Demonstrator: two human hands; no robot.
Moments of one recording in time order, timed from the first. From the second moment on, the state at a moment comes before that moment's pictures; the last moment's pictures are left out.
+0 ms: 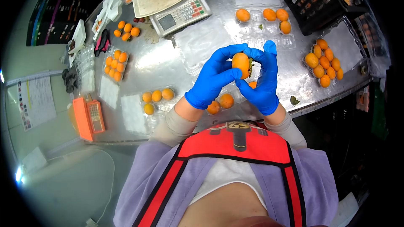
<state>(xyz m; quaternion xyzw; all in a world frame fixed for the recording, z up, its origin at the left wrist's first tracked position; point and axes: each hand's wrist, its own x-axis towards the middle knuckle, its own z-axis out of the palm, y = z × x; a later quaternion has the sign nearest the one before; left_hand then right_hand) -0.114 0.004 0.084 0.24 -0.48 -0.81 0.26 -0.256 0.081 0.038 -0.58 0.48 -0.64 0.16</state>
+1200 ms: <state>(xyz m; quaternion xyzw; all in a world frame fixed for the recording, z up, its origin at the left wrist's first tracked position) -0.107 -0.003 0.066 0.23 -0.47 -0.81 0.27 -0.250 0.078 0.041 -0.53 0.49 -0.64 0.26</state>
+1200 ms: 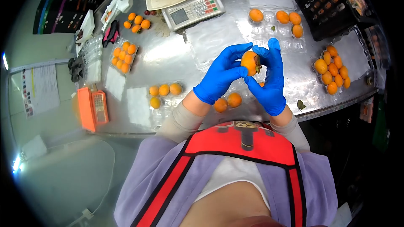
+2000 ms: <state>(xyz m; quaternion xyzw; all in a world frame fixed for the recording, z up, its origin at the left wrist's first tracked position) 0.011 -0.079 -0.016 0.49 -0.70 -0.29 0.43 -0.266 0.066 0.022 -0.41 0.55 -0.63 0.35</state>
